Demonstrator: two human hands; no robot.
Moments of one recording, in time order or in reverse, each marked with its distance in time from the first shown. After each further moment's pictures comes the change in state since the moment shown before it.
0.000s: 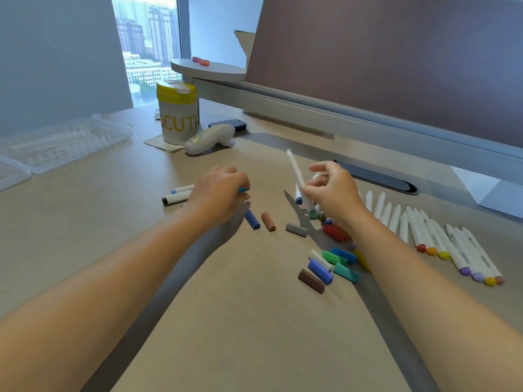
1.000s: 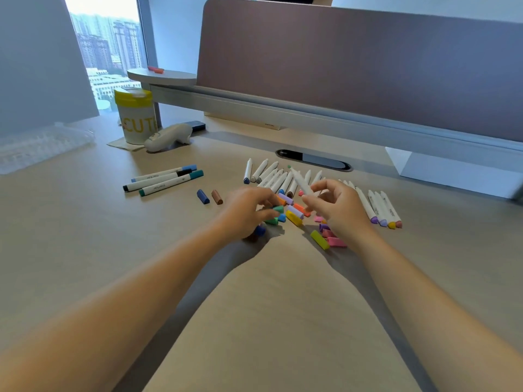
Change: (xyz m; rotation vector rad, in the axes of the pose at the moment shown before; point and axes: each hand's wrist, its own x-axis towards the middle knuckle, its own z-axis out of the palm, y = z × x) left_hand -0.054 0.121 0.014 -0.418 -0.124 0.175; right_hand -0.111 0.030 -0.079 0.104 0.073 0.036
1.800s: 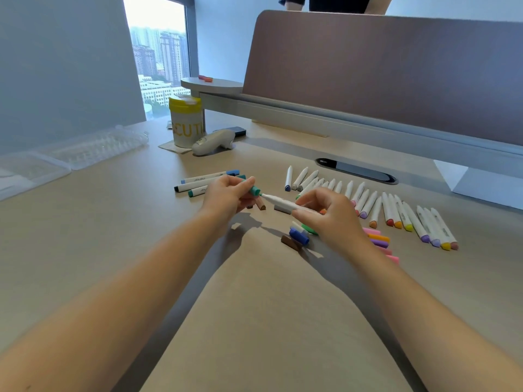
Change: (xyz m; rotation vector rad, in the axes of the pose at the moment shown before) left_hand -0.024 -0.042 -0.053 -1.006 0.441 -0.521; right_hand 0.005 -0.025 0.061 -0.073 -0.135 -0.219
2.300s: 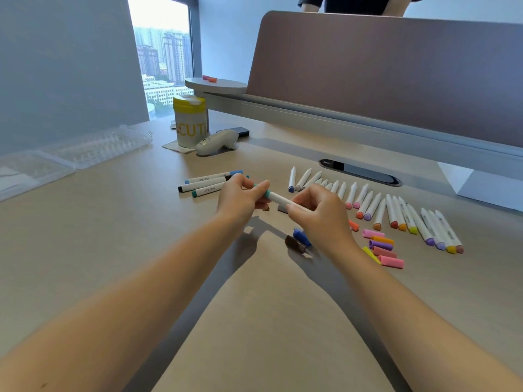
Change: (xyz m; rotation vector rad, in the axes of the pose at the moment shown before) left_hand -0.003 -0.002 0.012 0.065 0.004 0.075; right_hand 0.004 -0.014 0.020 0.011 0.102 0.051
